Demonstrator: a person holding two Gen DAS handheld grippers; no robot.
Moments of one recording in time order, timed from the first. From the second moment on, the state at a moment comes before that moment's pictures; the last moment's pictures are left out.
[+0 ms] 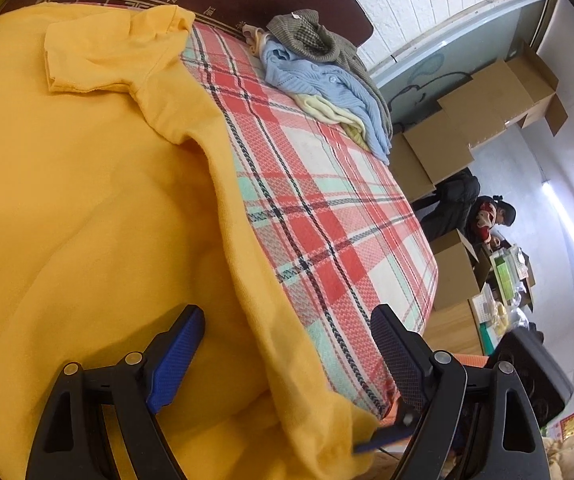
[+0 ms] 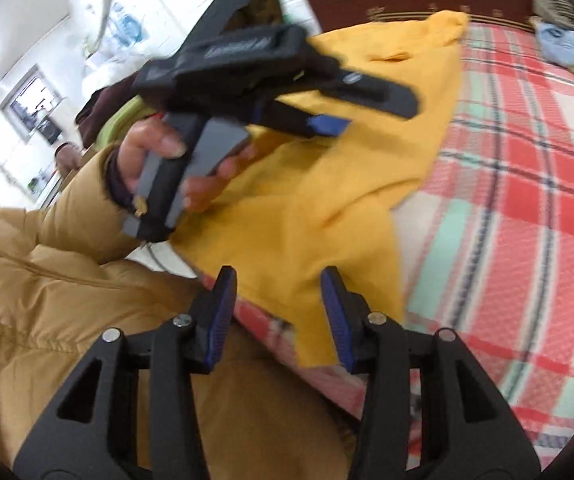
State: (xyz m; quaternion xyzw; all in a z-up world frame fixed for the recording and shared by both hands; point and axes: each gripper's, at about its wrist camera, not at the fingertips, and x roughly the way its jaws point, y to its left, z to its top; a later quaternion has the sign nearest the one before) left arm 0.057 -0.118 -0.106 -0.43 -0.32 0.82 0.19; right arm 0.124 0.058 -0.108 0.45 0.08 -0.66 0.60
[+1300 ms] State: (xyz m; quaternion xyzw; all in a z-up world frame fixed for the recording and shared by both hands) left arm 0.261 -0.214 -0.110 -0.37 -0.31 0.87 -0.01; right arm 0.064 -0.065 -0.049 0.40 0.23 -0.64 0.61
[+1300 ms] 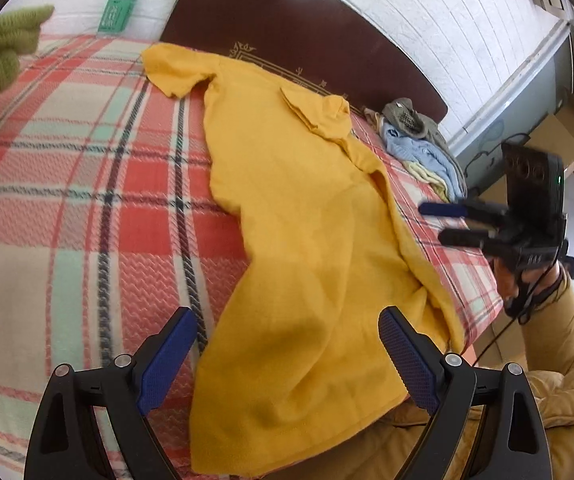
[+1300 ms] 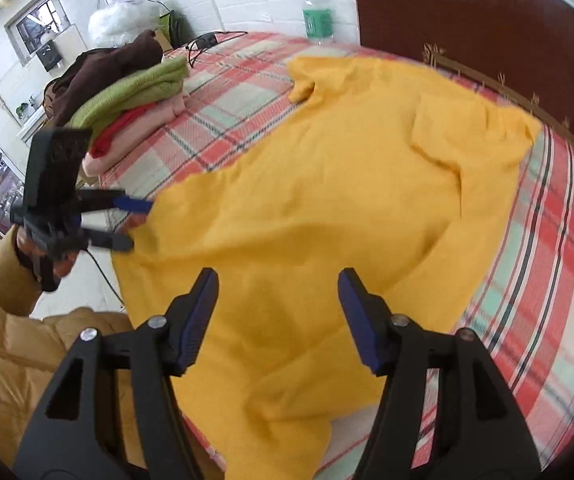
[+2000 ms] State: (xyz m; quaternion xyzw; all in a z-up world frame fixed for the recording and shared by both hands) left arm 0.247 -0.207 -0.118 -0.37 -0.33 0.87 0.05; right arm 0.037 -0.353 -0.091 0.43 0.31 -0.67 0.52
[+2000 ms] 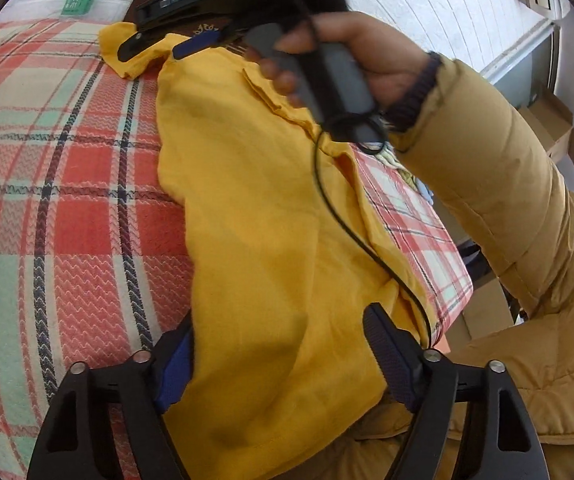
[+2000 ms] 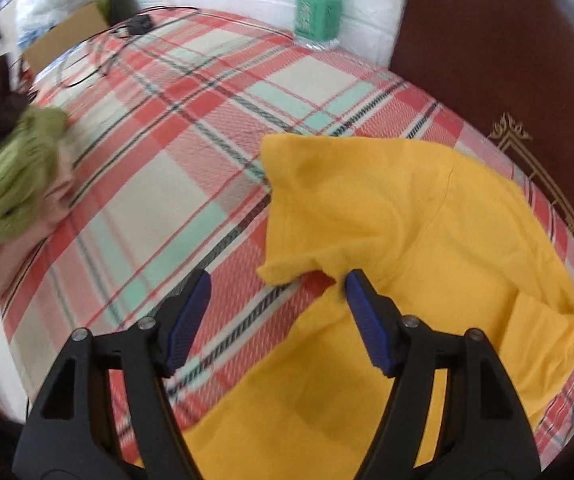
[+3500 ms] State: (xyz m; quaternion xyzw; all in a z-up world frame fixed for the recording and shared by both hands) left arm 0.167 -0.137 -0.081 -0.43 -0.24 0.86 0.12; right arm -0.154 -0.191 -0.096 0.55 -0.11 -0.66 0.50
